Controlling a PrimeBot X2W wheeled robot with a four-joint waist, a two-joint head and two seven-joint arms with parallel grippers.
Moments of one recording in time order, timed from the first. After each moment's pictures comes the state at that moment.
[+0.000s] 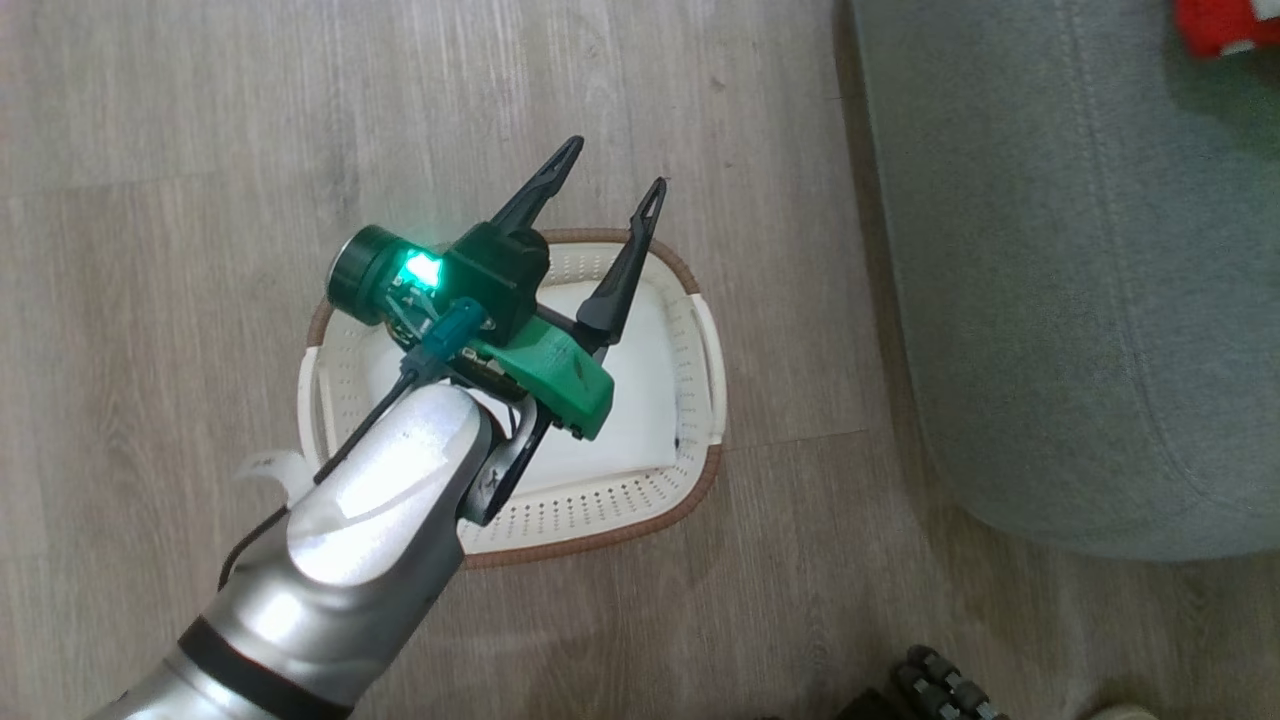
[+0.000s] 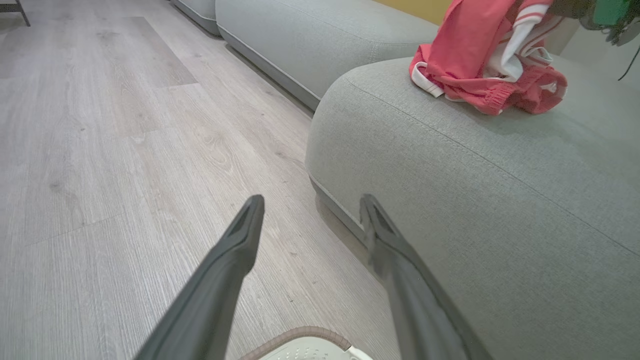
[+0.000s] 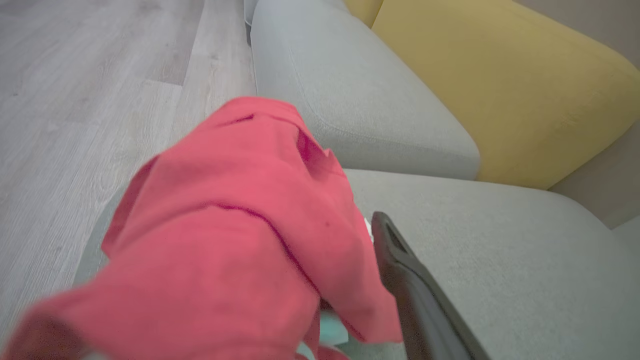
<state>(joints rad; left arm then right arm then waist) -0.67 0.19 -0.76 0.31 -0.38 0.11 -0.19 -1.27 -0.48 -0.02 1.22 0.03 0.13 -0.24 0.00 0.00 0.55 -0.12</state>
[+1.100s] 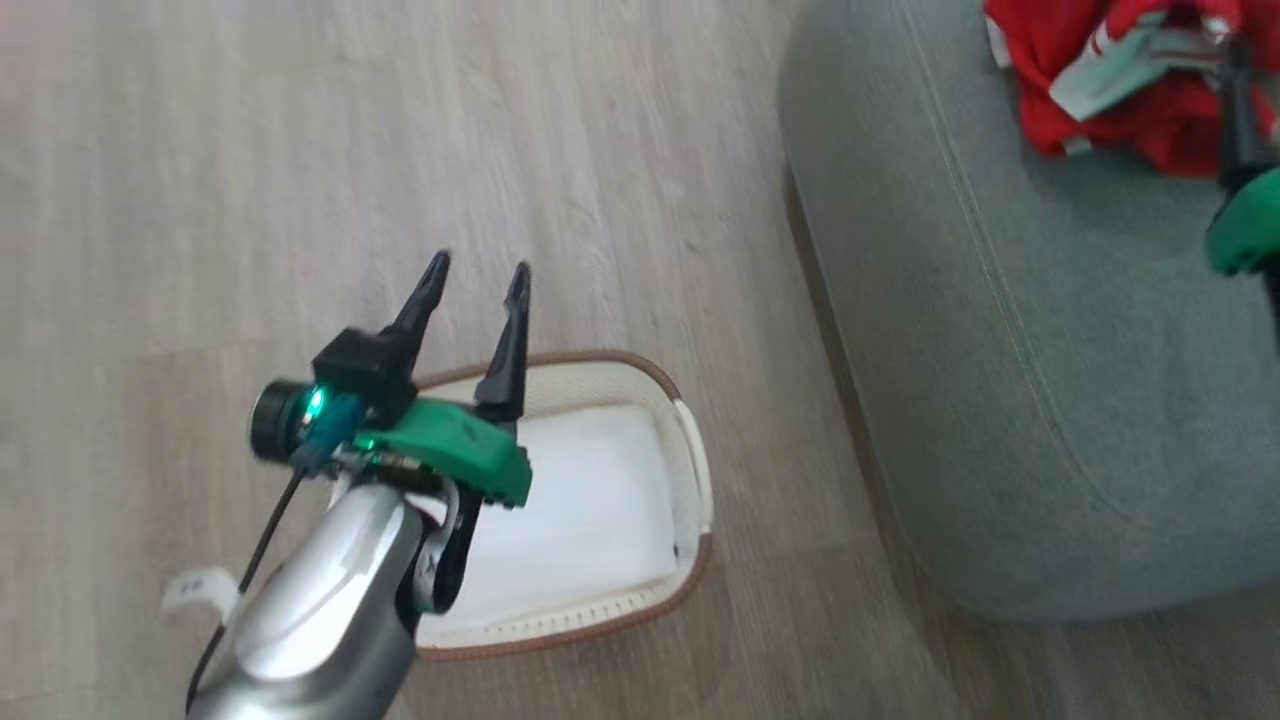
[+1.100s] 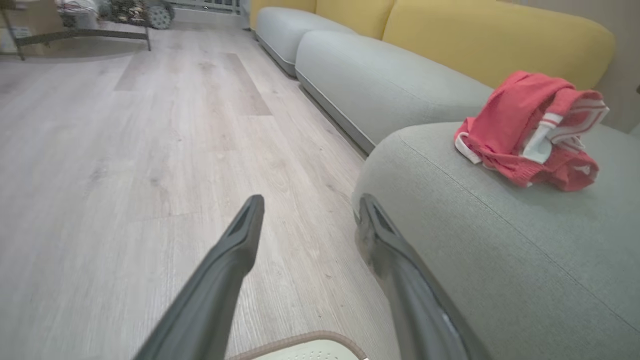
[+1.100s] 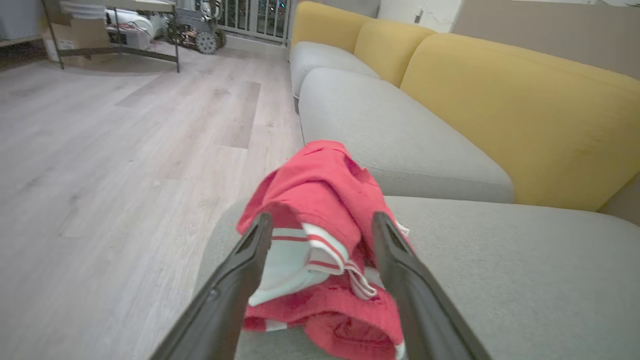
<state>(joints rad) -0.44 0.20 -0.60 0.31 -0.49 0.20 -0.25 -0.81 -0.44 0.13 0.82 0.28 0.13 -0.25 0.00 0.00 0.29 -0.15</state>
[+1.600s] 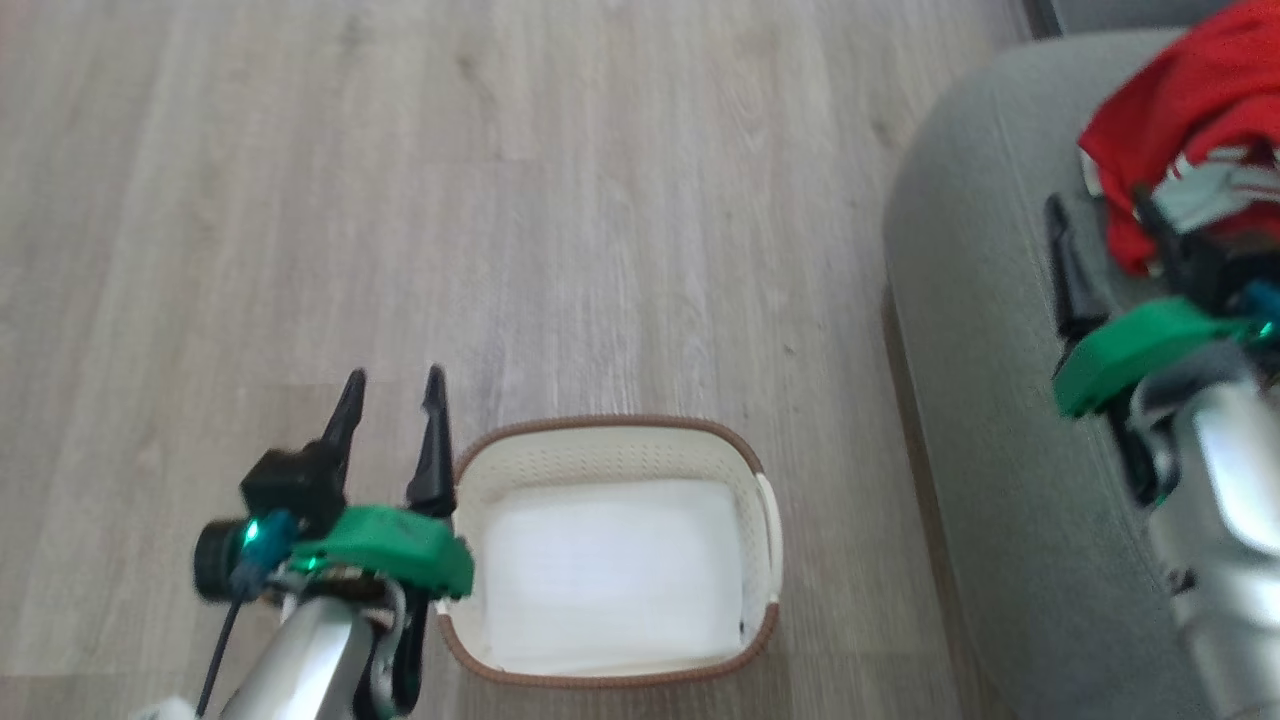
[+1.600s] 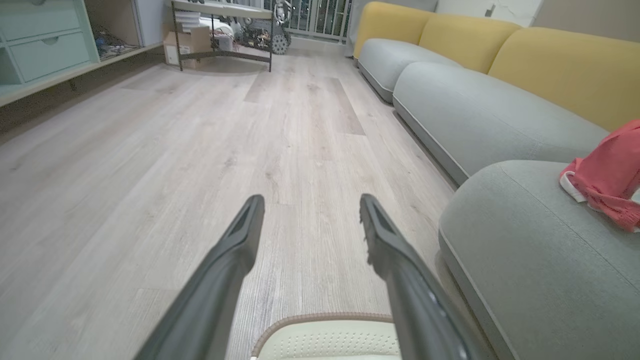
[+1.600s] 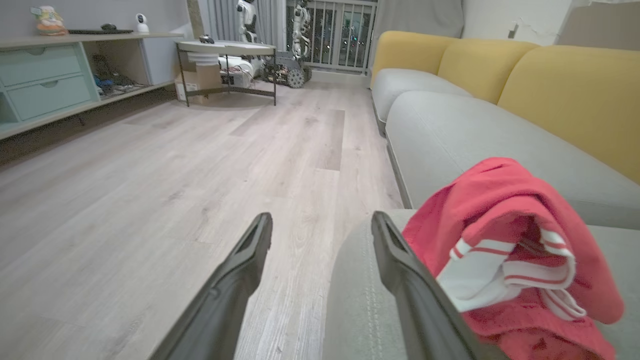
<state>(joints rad) -0.20 0.18 -0.42 0.24 -0.44 0.24 -0.25 -0.56 -0.27 0.09 0.67 0.22 0.13 -0.25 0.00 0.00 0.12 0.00</state>
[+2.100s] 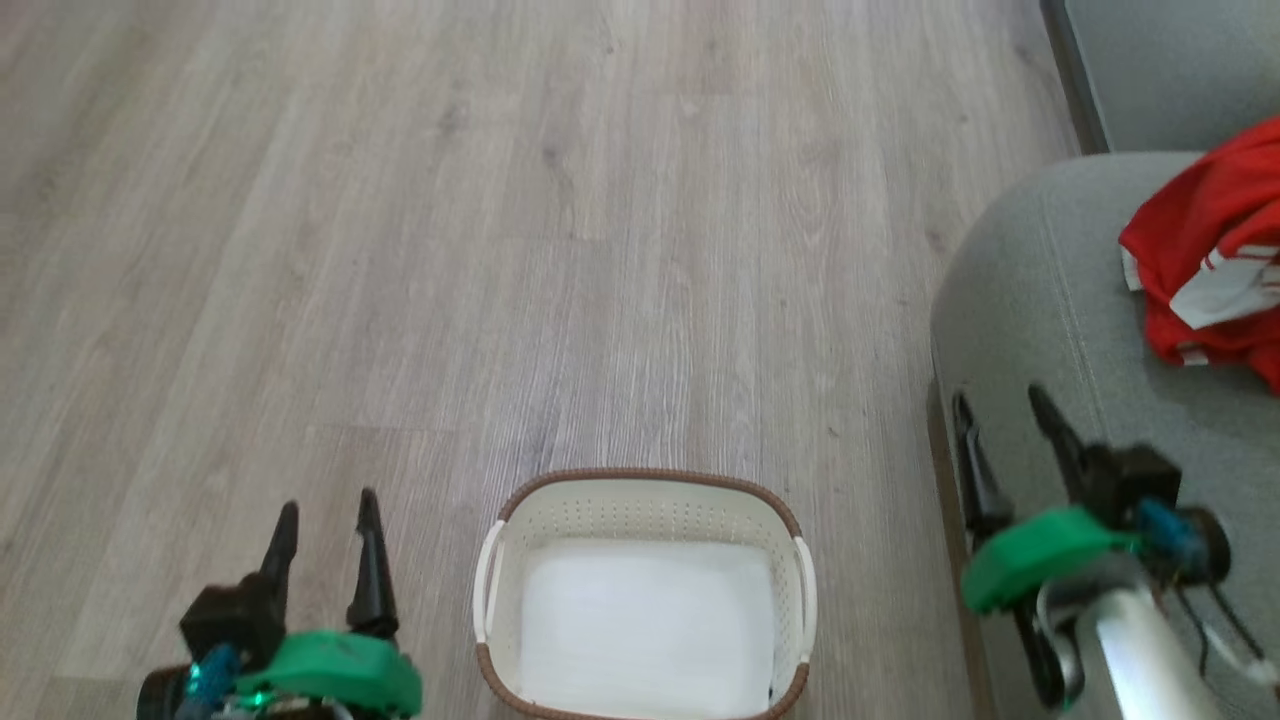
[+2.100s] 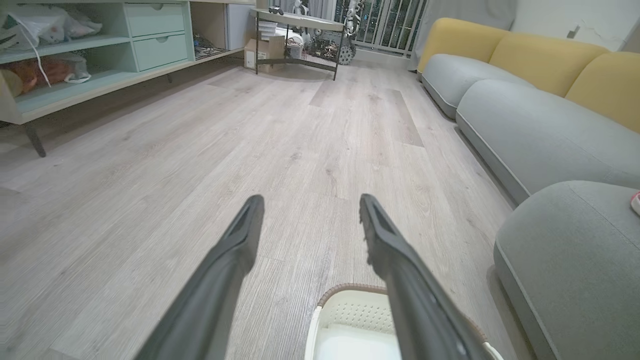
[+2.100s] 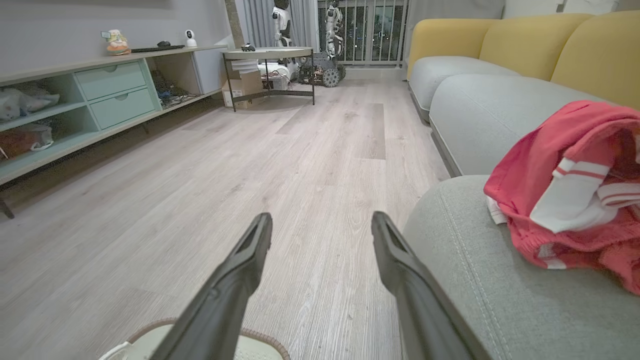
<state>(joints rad) 0.06 0.17 -0.27 0.15 -0.39 0.23 -0.25 -0.17 -0.06 -0.02 0.42 0.10 0.13 -0.25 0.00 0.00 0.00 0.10</state>
